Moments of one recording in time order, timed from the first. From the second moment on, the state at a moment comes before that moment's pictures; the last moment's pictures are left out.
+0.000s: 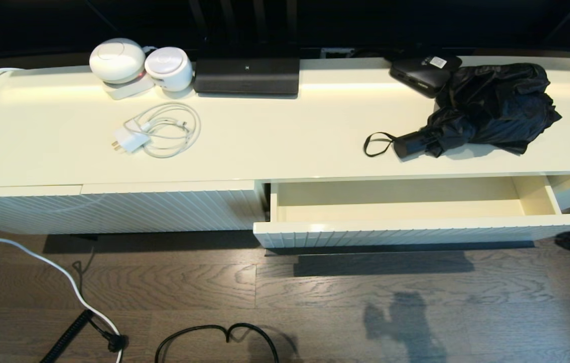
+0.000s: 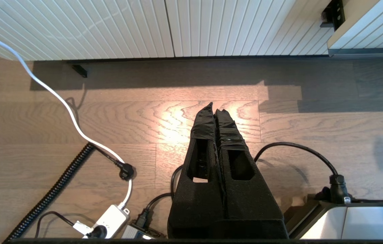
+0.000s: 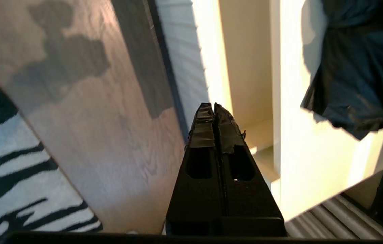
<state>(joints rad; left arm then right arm) 0.00 0.00 0.00 -0.01 0.00 -0.01 0.28 1.06 -0.90 0.32 -0.09 -1.19</state>
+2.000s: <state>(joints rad) 0.00 0.00 0.00 -0.01 0.00 -0.01 0.35 1.58 -1.00 -0.12 -0.14 -1.30</state>
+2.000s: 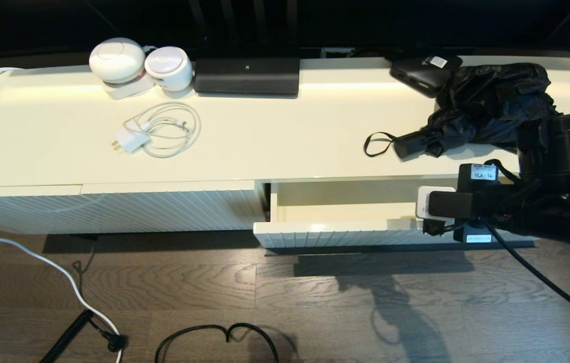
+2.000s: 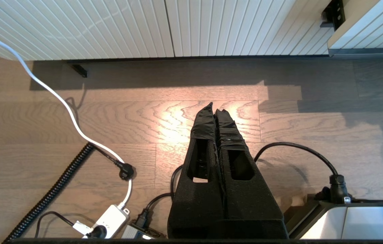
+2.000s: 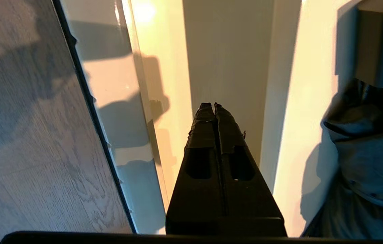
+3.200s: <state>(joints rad) 0.00 0.00 0.00 -0.01 0.00 -0.01 0.37 1.52 -0.91 0.02 -0.14 -1.30</state>
